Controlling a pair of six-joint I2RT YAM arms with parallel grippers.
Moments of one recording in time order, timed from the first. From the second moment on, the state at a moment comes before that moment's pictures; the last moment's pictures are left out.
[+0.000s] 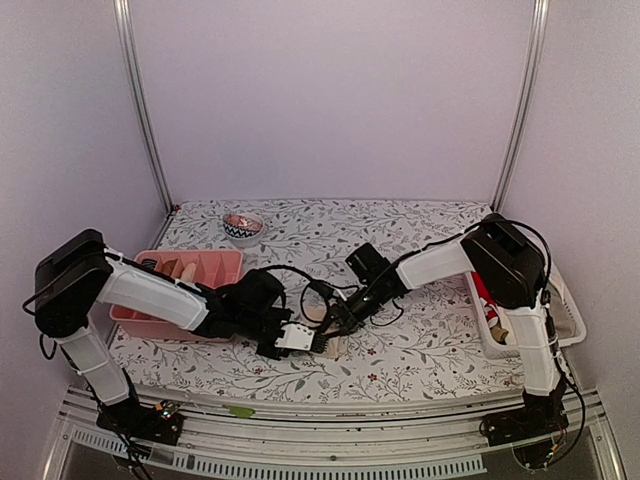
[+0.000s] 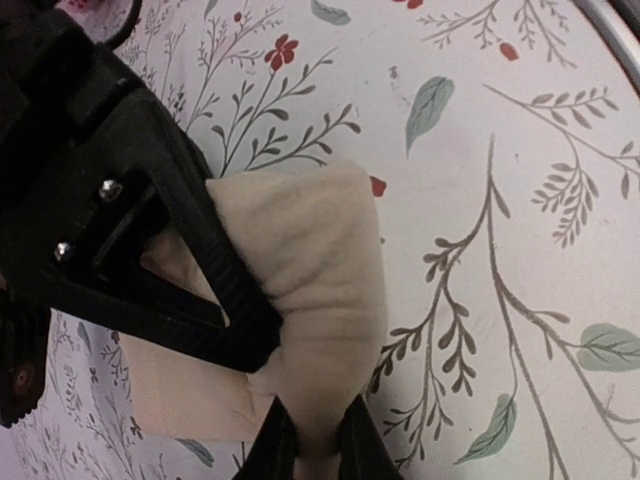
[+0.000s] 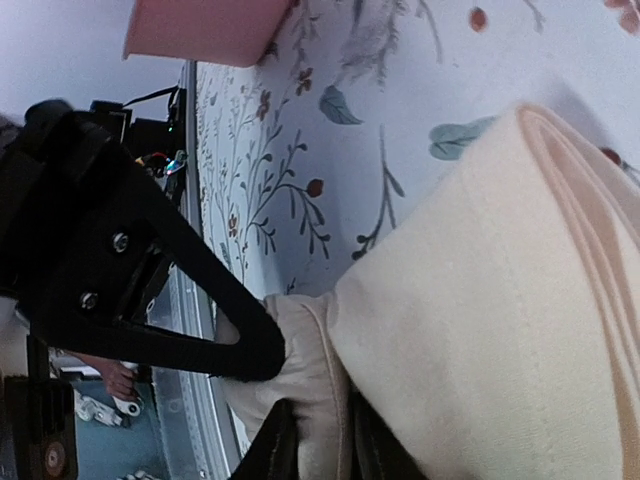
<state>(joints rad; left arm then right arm) -0.93 1.71 0.75 0.10 0.19 0.98 0.77 2.26 1.39 -0.22 -0.98 0.21</state>
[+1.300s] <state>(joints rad) -0.70 2.28 1.56 -1.17 0.90 1.08 1.09 1.77 1.04 -0.09 -0.17 -0.20</state>
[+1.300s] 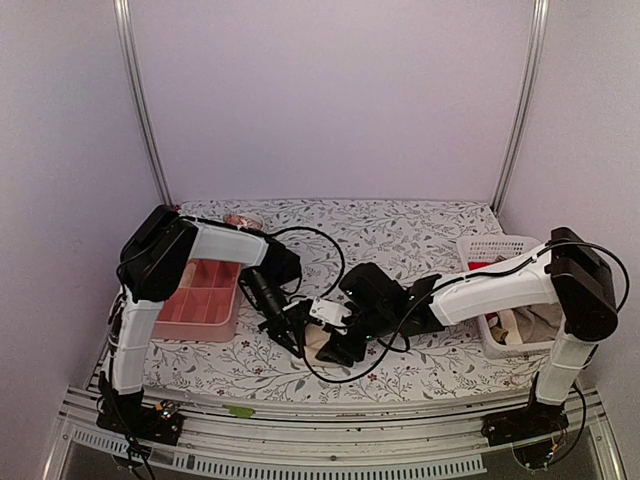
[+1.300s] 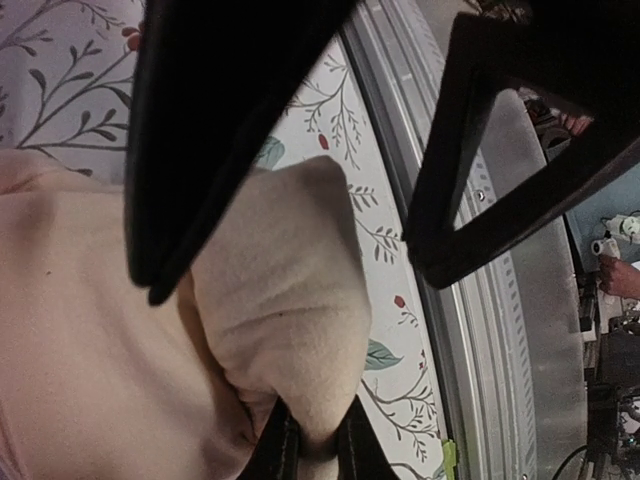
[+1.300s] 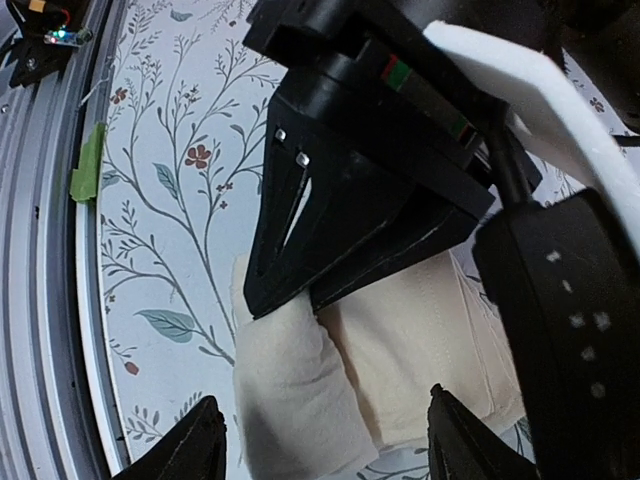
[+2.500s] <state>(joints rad) -0.41 1.31 1.09 -0.39 0.66 0.62 0.88 2.06 1.19 -0.13 -0.79 0.05</state>
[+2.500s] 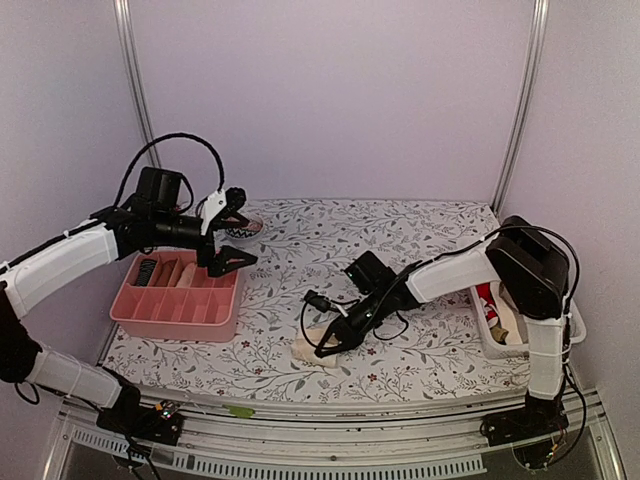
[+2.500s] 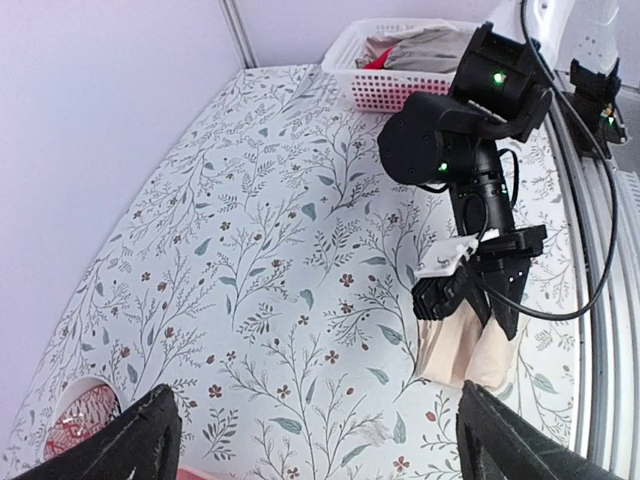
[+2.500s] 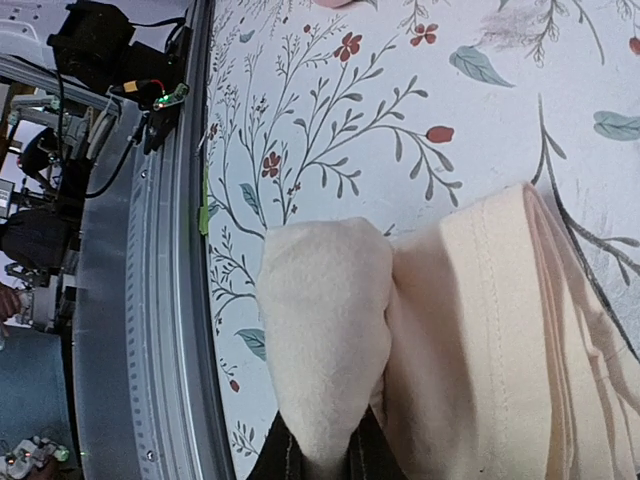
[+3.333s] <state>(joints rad) -0.93 1.55 0.62 0.19 0.35 0.91 0.77 2.30 1.37 -0.21 -1.18 0.24</state>
